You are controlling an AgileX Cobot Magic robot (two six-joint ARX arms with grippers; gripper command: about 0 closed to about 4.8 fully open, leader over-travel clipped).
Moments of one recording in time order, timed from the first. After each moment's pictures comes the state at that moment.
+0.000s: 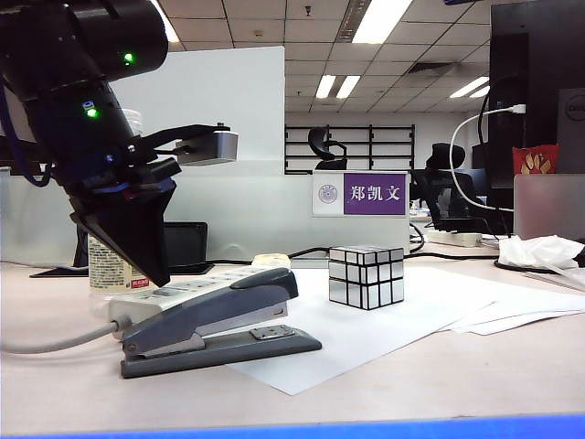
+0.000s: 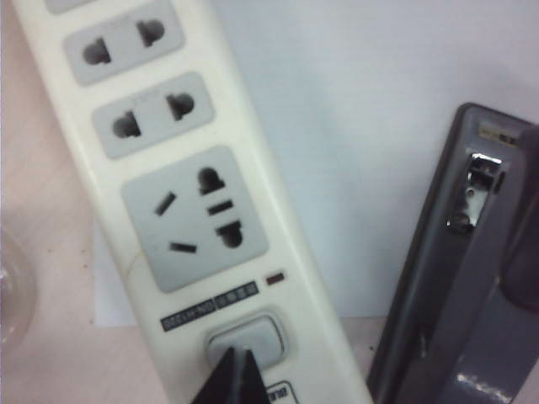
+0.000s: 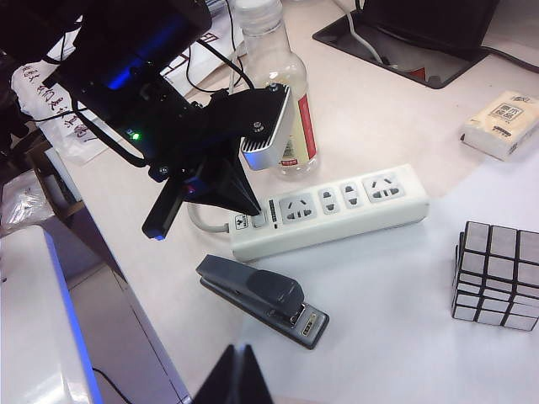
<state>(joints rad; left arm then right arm) -0.55 1.52 0.94 -0.50 0.11 0.30 0.38 0.78 0.77 -0.46 -0.62 -0.09</state>
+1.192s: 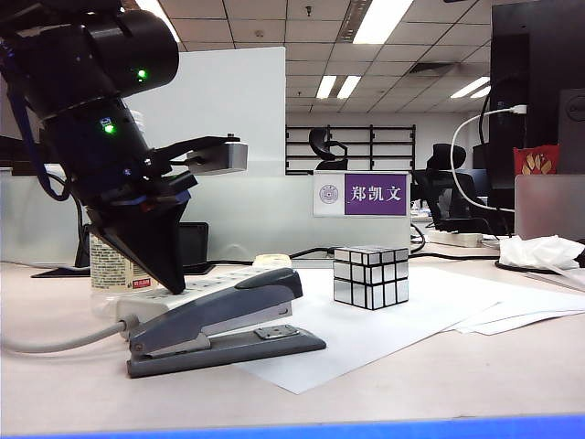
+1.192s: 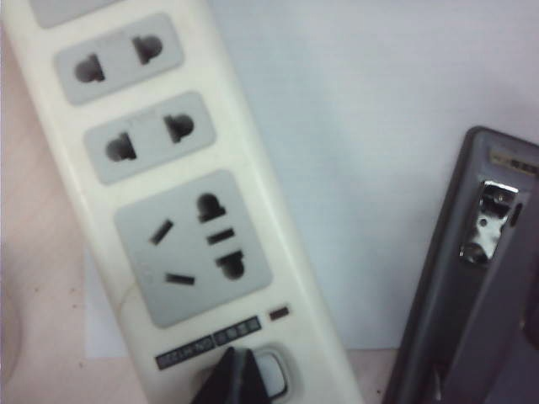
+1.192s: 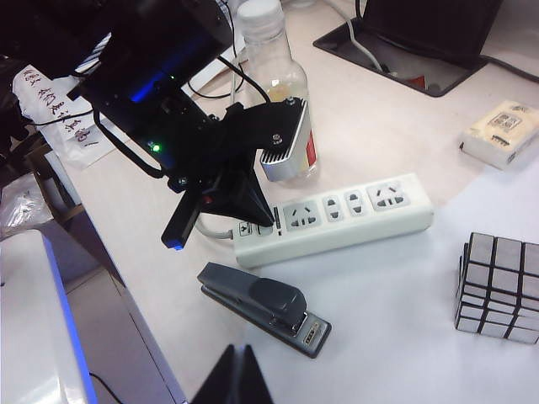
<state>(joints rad) -0.55 1.58 0.96 -0.46 0.14 0.29 0.38 0.78 0.77 -0.45 -0.62 -0.09</state>
